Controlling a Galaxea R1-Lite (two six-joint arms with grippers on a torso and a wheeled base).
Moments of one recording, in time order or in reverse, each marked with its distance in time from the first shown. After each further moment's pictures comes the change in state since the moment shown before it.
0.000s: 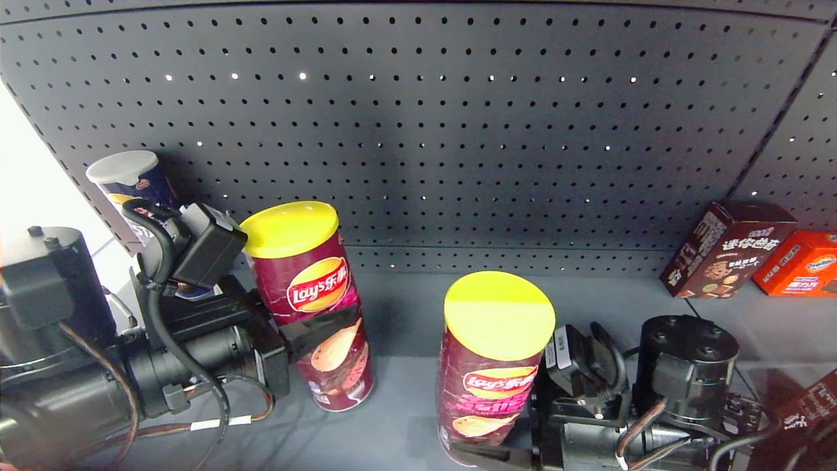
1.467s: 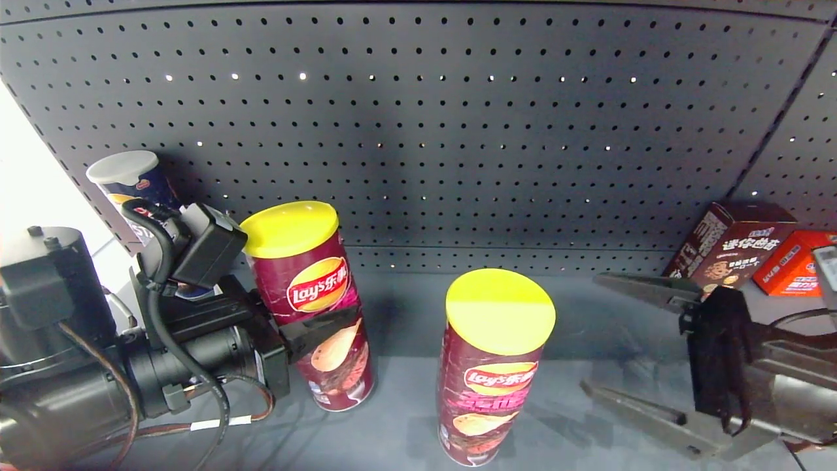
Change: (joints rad) left arm 0.000 0.000 0.000 0.000 0.000 0.000; right arm -0.181 -0.509 0.057 0.162 -0.024 -0.001
